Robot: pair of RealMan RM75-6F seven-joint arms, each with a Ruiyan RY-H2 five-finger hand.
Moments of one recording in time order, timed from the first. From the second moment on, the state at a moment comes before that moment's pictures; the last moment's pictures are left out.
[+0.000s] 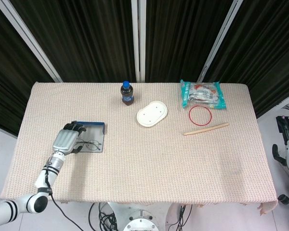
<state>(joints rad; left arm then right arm) -0.58 -1.43 -0.12 -1.47 1.05 0.97 0.39 0.14 -1.06 0.16 -1.53 -1.32 1.37 0.03</state>
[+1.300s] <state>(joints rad) -0.63 -1.54 -0.13 -1.33 1.02 0.91 0.33 0.15 -1.07 0.16 -1.52 -1.31 1.36 0.03</state>
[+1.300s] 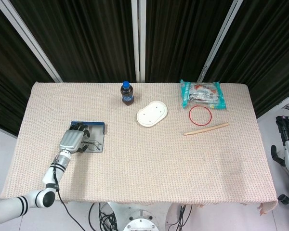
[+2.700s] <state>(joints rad) -0.60 -1.49 -0.12 -1.47 1.08 1.01 0.34 0.15 -1.08 0.15 -1.51 -1.32 1.36 0.03</state>
